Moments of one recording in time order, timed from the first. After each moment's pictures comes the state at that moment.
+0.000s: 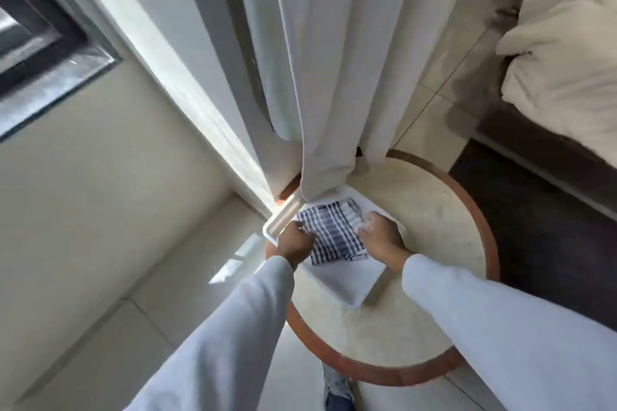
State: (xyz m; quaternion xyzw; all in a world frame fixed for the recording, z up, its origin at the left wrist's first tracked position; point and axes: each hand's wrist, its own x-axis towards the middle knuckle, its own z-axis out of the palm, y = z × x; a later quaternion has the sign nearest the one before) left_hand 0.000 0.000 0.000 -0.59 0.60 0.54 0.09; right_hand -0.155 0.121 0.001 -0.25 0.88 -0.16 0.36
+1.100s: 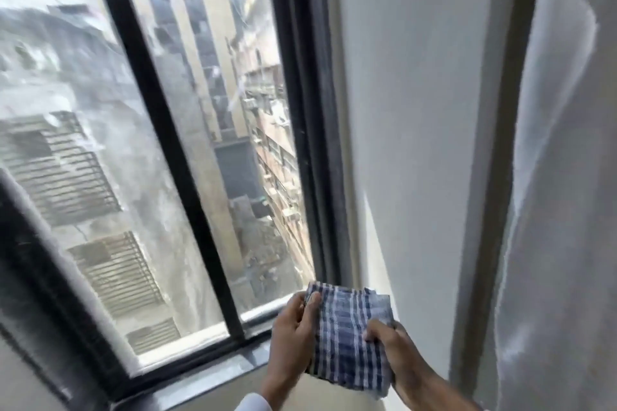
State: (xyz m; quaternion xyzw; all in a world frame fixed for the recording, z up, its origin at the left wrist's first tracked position) left_hand 0.223 -0.161 0.463 -0.50 0.62 0.40 -0.45; right_hand 0.040 -0.092 0.475 -0.33 0.52 -0.51 0.60
